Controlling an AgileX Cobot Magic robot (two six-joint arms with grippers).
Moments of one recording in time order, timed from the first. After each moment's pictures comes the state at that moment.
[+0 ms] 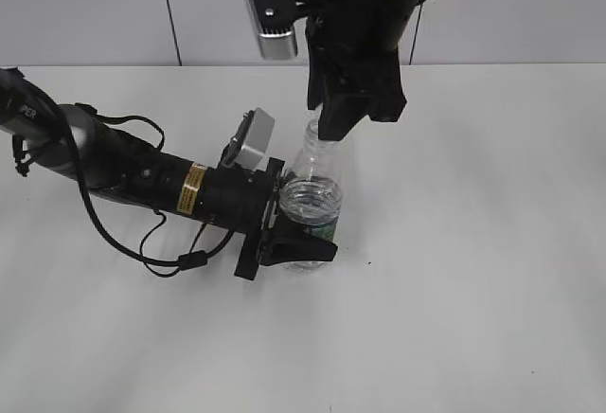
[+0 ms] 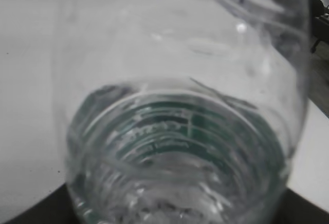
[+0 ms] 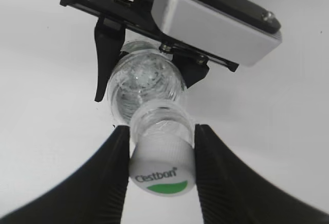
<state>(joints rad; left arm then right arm) -0.34 2.39 -1.28 1.60 -1.22 -0.70 0.62 1.97 -1.79 0.20 1.23 -1.35</state>
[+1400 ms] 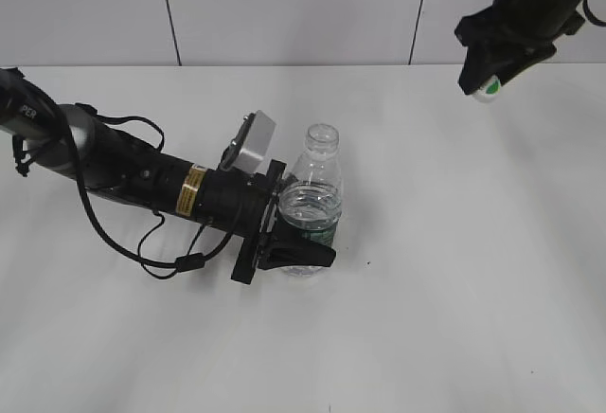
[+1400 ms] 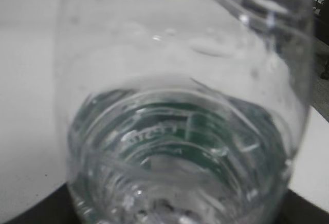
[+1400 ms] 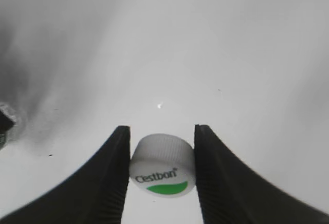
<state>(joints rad) -0.34 2.39 -1.28 1.62 -1.23 -0.69 0.17 2.04 -1.79 0.27 1.15 -0.43</state>
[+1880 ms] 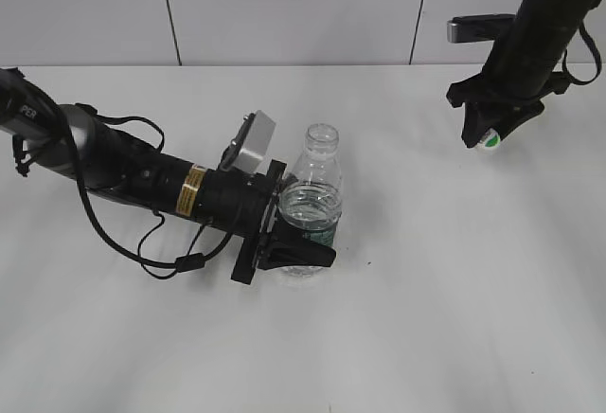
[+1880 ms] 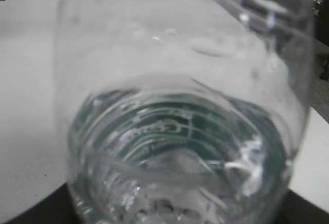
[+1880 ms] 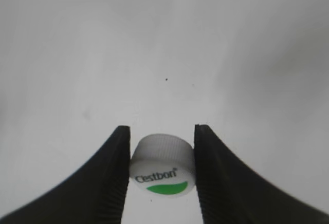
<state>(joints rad) -0.34 2.39 -1.28 1.62 -1.23 -0.69 0.13 2.23 -1.79 0.15 1.09 -0.30</state>
